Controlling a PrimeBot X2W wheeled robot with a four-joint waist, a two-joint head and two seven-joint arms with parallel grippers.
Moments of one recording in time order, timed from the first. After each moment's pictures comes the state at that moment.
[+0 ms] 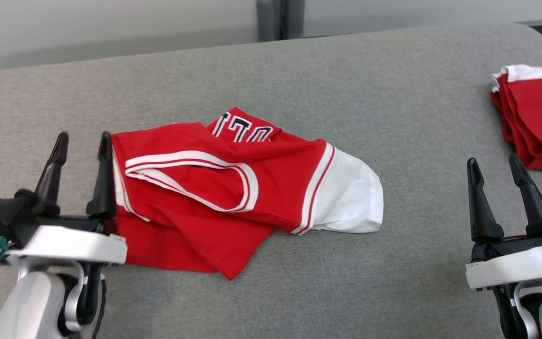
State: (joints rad) left arm -0.25 0.33 -0.21 0.04 -0.53 0.12 -0.22; right arm -0.11 -0.05 -0.05 -0.08 0.19 0.13 -0.08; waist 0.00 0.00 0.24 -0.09
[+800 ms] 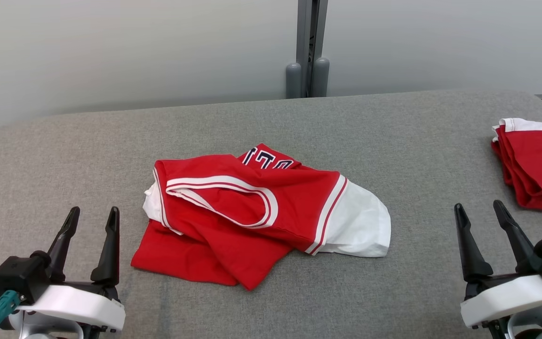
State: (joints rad) left arm -0.02 0.38 -0.23 0.01 -0.55 0.12 -0.18; right arm 0.01 -0.05 -0.04 -0.07 0.19 0.13 0.00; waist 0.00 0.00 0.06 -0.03
